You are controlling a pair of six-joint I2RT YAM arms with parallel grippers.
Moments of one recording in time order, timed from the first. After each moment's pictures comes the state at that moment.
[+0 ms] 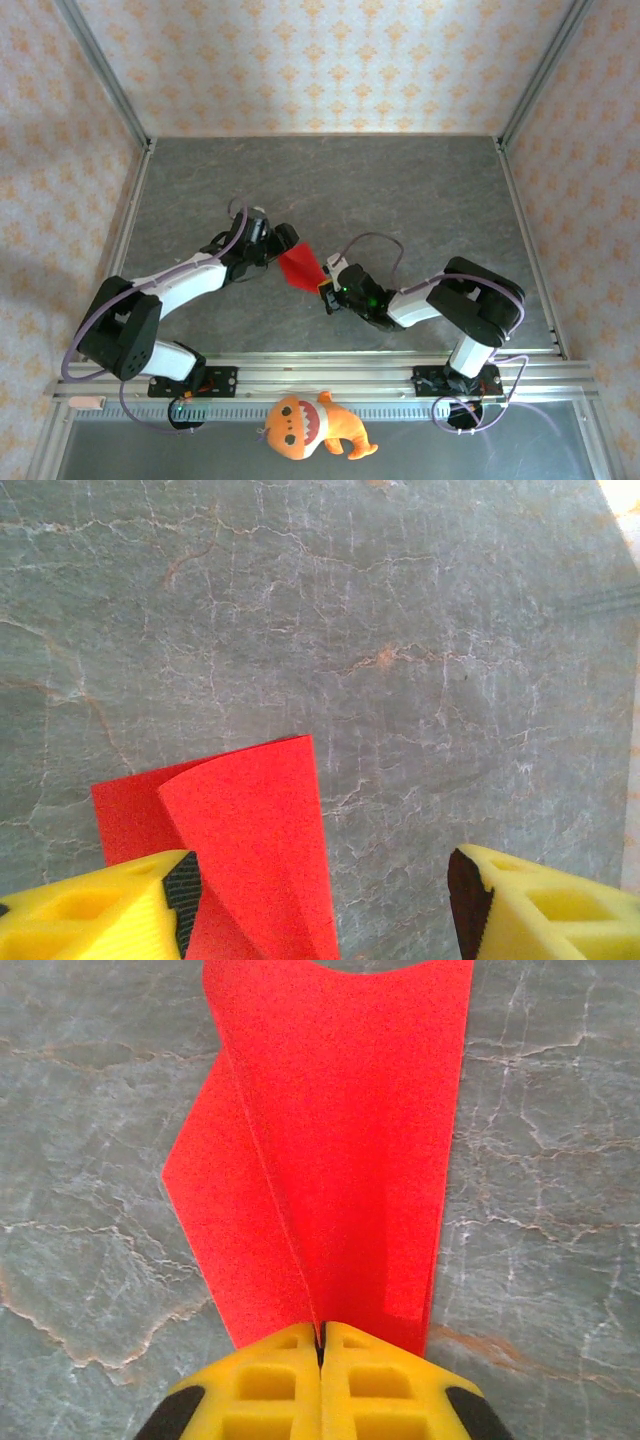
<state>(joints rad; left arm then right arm) -0.42 1.40 0.70 -0.04 0.11 -0.99 0.93 1.70 0.48 0.59 0.01 0.37</state>
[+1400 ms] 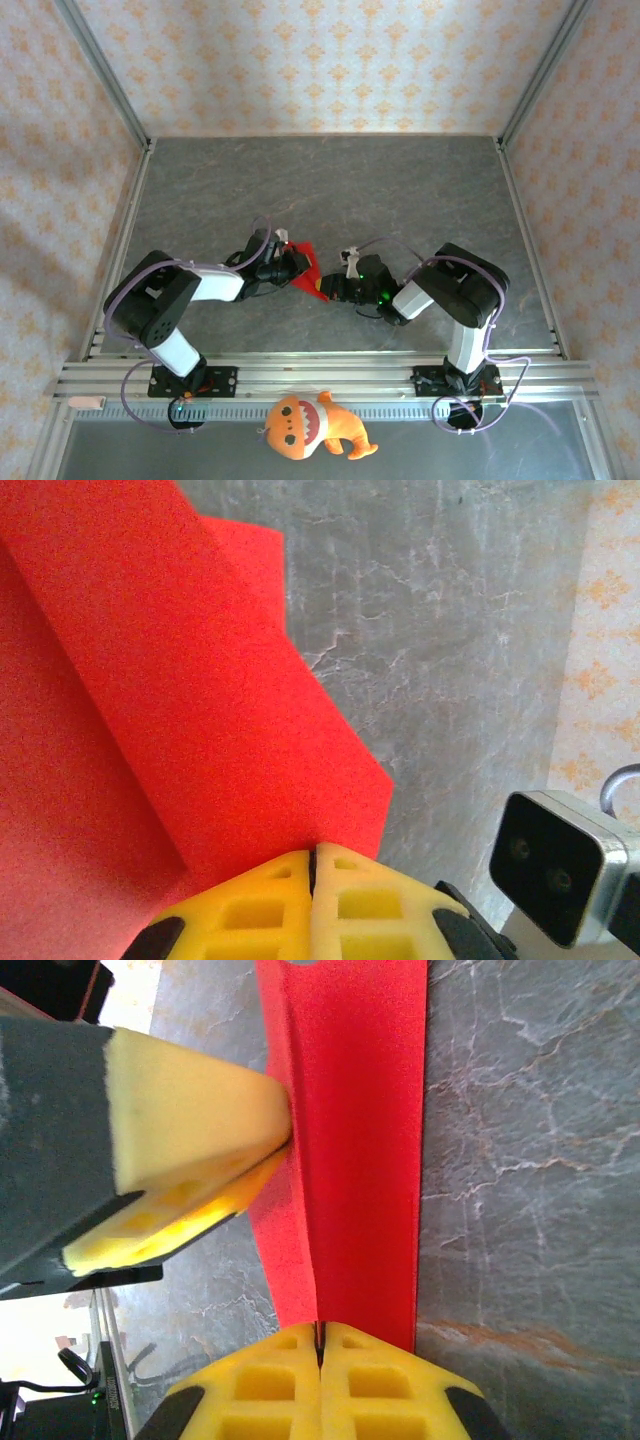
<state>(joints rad) -0.50 1.63 0.55 0.41 0.35 -1.10 0.77 1.83 0.43 0.91 -0.38 0.94</state>
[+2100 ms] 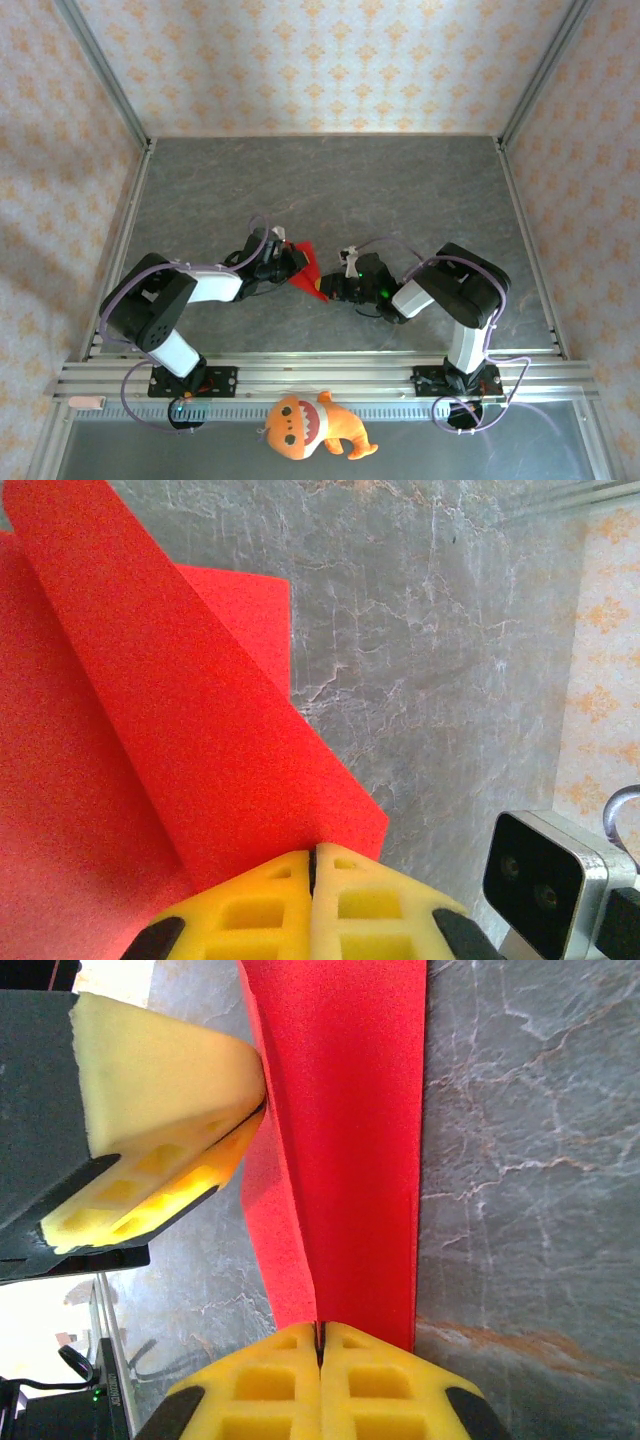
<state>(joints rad) -0.50 1.60 0.55 0.39 0.30 -1.10 0.77 1.82 0.45 0.87 -0.39 0.93</state>
